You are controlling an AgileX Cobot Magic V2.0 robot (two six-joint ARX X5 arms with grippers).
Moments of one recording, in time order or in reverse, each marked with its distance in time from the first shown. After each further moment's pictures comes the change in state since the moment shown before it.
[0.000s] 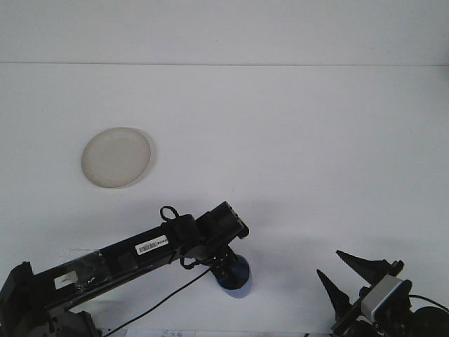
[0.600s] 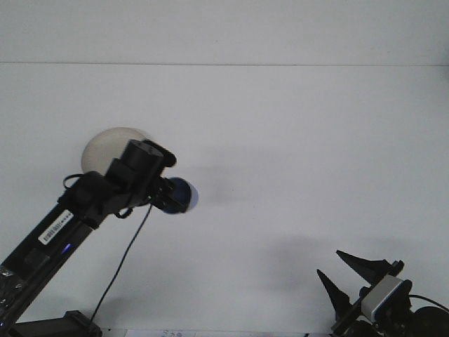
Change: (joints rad) left arm 0.505 -0.230 0.200 -0.142 -0.221 0.176; right arm 0.000 0.000 0.000 0.000 0.000 0.005
